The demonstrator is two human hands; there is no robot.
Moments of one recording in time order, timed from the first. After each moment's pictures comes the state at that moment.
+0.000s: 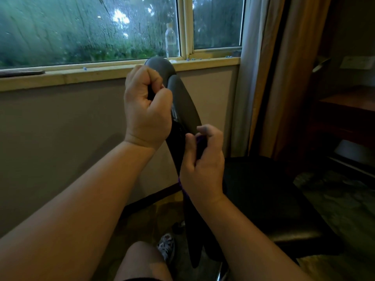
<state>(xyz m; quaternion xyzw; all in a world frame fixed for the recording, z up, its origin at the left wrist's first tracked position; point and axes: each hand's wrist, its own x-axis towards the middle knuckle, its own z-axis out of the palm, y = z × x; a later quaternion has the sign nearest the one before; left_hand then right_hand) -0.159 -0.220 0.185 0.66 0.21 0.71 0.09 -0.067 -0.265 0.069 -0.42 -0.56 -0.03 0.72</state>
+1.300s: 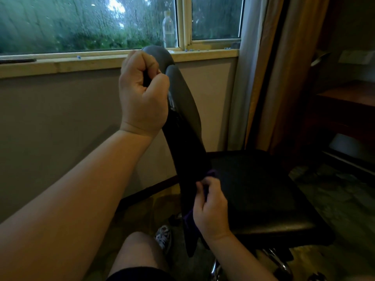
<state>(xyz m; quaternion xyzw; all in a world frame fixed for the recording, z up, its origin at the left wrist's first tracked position) -0.159 -0.217 0.183 0.65 0.21 0.72 0.13 -0.043 -0.296 -0.056 -0.53 -0.58 0.03 0.62</state>
